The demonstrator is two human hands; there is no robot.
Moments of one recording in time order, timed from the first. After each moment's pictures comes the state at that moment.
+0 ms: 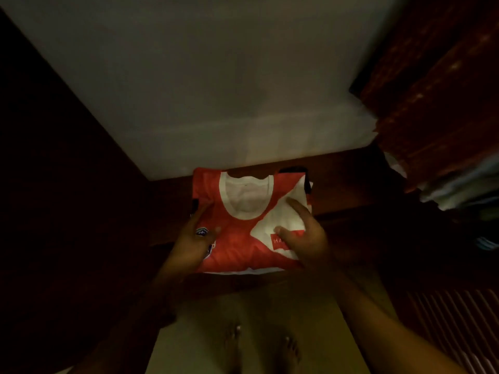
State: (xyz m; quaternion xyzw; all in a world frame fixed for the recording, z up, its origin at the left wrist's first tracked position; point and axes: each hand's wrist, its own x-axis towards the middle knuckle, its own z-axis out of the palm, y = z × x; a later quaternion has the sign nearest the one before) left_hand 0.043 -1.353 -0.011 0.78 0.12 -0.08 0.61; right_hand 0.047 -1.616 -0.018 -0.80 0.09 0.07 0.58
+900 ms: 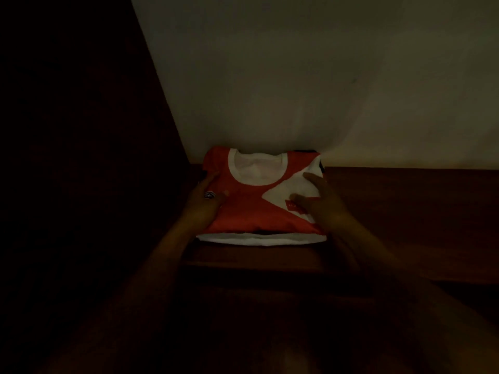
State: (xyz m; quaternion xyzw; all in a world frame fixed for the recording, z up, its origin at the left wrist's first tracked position) left_hand 0.233 -1.156 -0.403 0.81 0.15 0.10 0.56; right_hand 0.304 -1.425 -0.409 -0.81 -0.03 0.11 0.58
